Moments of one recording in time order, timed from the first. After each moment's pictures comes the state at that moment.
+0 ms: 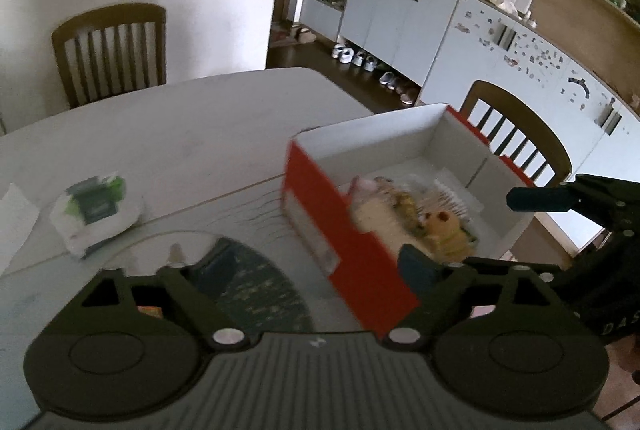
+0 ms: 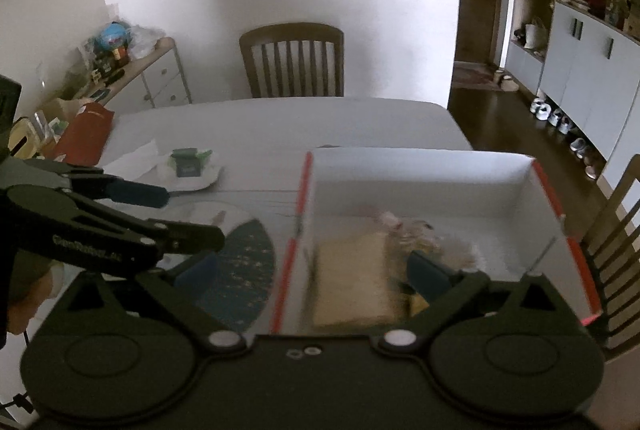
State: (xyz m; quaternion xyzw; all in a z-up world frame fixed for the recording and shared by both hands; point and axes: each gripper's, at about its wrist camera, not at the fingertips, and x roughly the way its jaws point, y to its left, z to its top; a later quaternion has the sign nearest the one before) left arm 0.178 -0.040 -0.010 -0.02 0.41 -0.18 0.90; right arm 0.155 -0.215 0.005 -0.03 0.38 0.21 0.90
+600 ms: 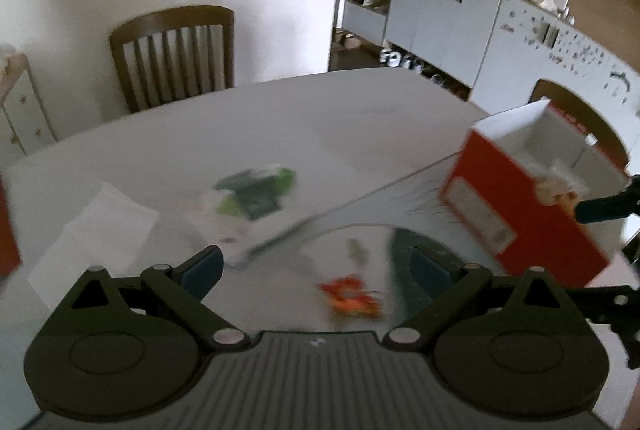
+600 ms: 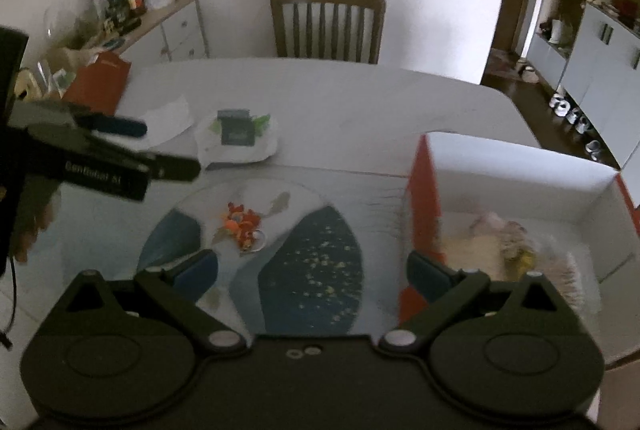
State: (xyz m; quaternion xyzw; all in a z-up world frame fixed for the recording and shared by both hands) left arm 0.210 0.104 -0.047 0.02 0.39 -0.13 0.91; right arm 0.165 -0.096 -0.027 -0.08 0.42 0.22 0.88
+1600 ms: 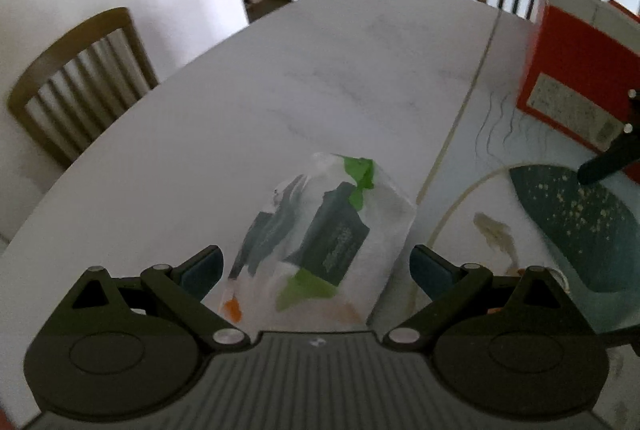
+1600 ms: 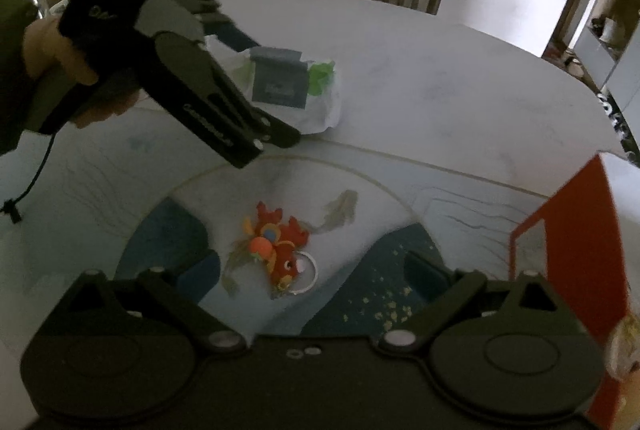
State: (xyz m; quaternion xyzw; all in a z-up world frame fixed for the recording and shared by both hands) left arm 0.342 0.118 -0.134 0.20 0.42 -0.27 0.84; right arm 0.231 -0.011 -0.103 -0.14 0.48 0.26 0.83
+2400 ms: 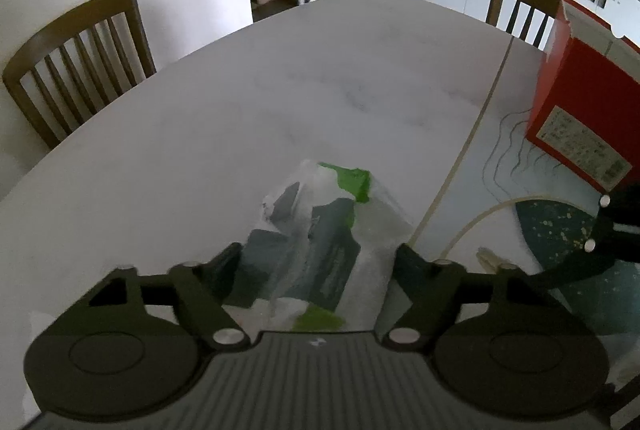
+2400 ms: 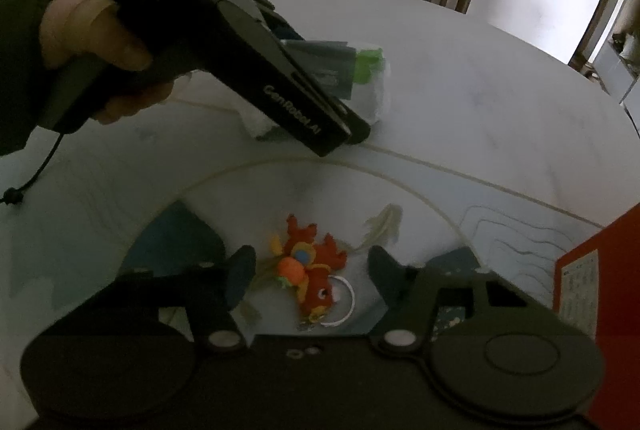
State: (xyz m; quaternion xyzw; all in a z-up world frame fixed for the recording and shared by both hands) left arm 0.352 0.123 -0.139 0.14 0.43 -0.26 0.85; right arm 0.239 0.025 -0.140 -0.16 0.47 0.28 0.82
